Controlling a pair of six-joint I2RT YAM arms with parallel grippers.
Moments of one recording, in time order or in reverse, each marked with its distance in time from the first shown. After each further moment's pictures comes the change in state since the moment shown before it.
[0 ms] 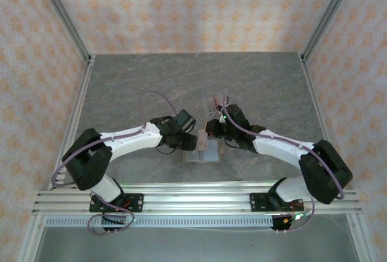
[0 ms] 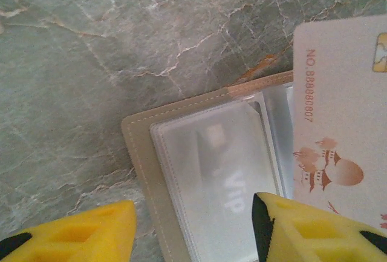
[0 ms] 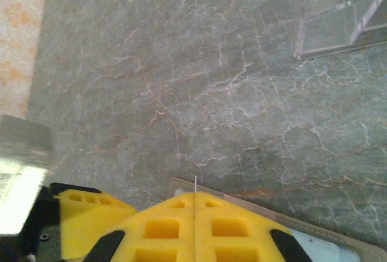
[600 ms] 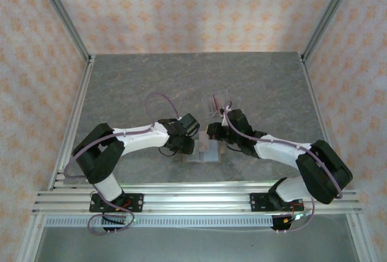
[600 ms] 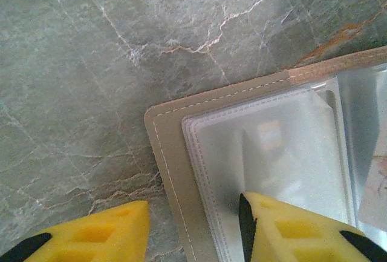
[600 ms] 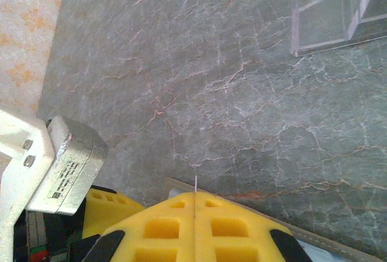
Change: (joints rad) left arm -0.017 0.089 0.013 -0.039 -0.058 -0.002; right arm -0.021 0.000 -0.109 0.163 -0.027 0.000
